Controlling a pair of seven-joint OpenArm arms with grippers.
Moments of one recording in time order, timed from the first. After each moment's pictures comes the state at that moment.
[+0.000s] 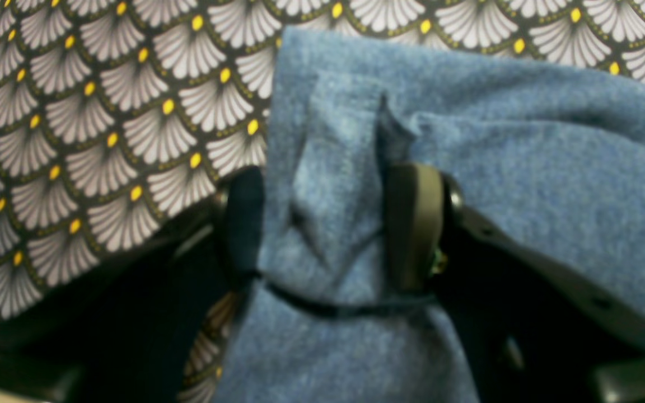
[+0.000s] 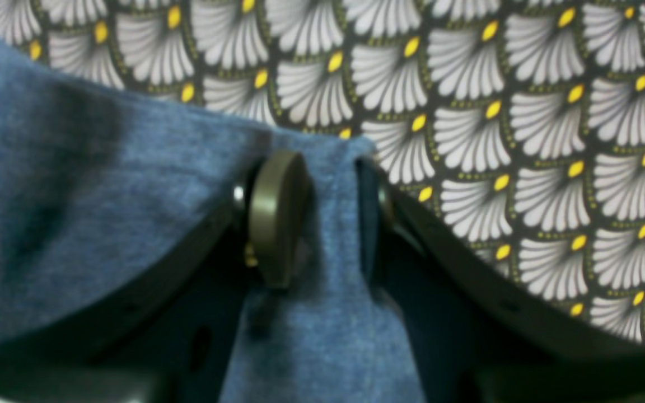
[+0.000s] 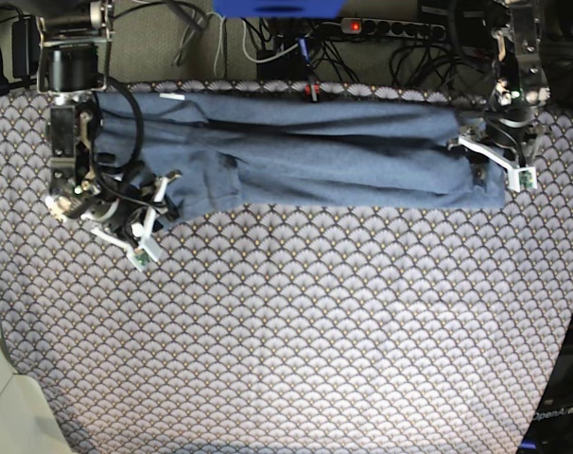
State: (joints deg) left arm 18.7 -15.0 -15.6 87.7 -15.9 -4.5 24.8; right arm 5.4 13.7 3.9 77.7 9.6 39.9 -47.8
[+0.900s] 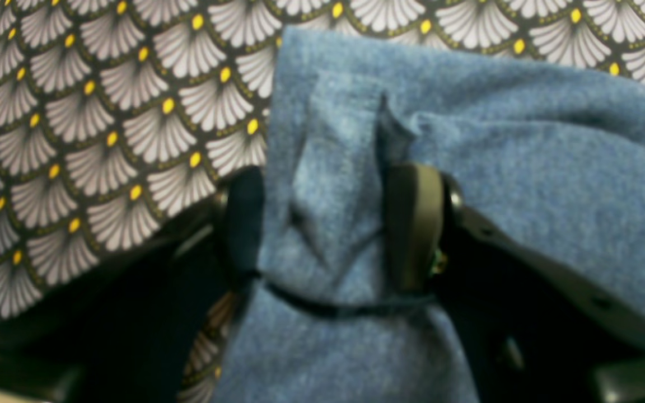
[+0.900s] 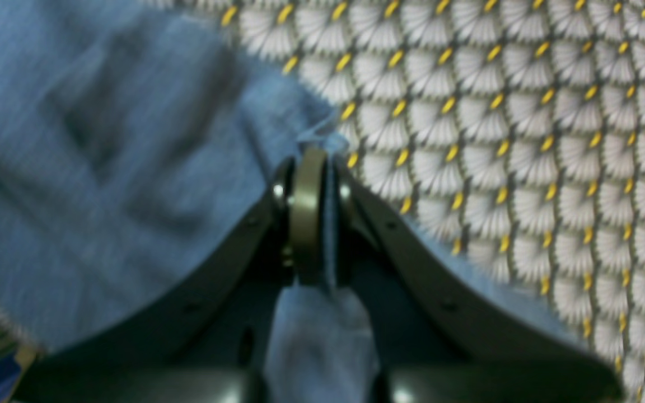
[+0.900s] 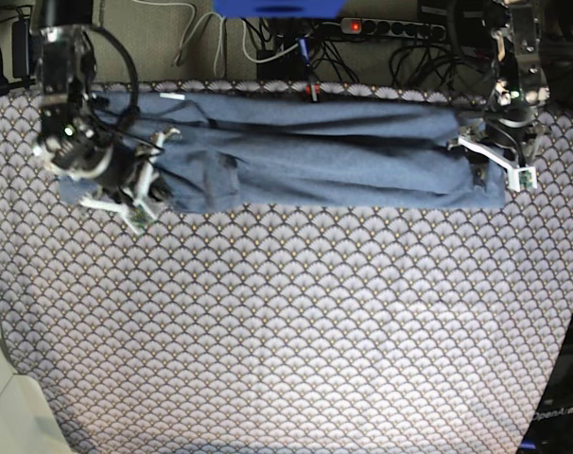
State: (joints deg) left arm 18.6 -14.9 -15.6 87.7 -15.9 -4.5 24.8; right arm -10.7 14.6 7.2 103.1 8.3 40.1 -47.7
